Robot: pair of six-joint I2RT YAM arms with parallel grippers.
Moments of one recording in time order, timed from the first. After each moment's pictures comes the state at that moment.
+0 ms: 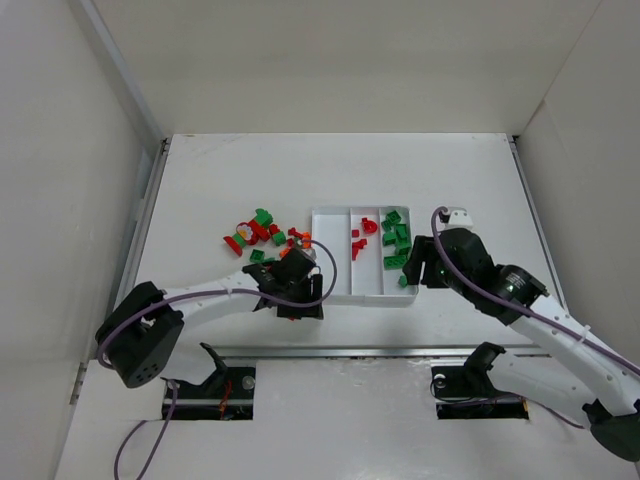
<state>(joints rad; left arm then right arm) -0.83 1.35 0.64 -0.41 0.07 -0.74 0.72 0.85 0.88 -0.76 0.30 0.61</state>
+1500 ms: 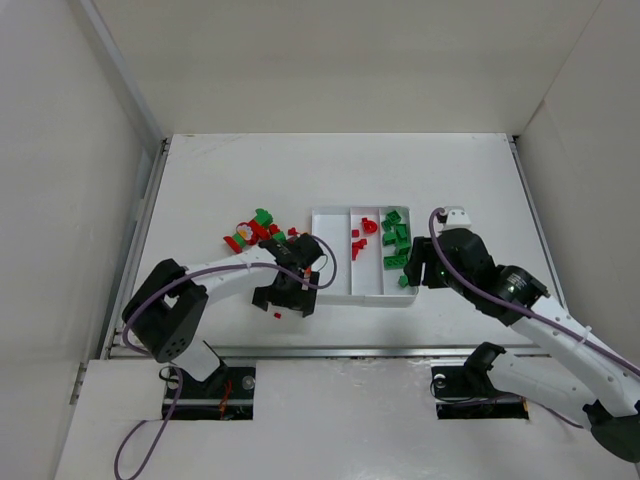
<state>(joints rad) -0.80 1.53 0.89 -0.82 -0.12 -0.61 0.72 0.83 0.88 -0.75 0.31 0.54</state>
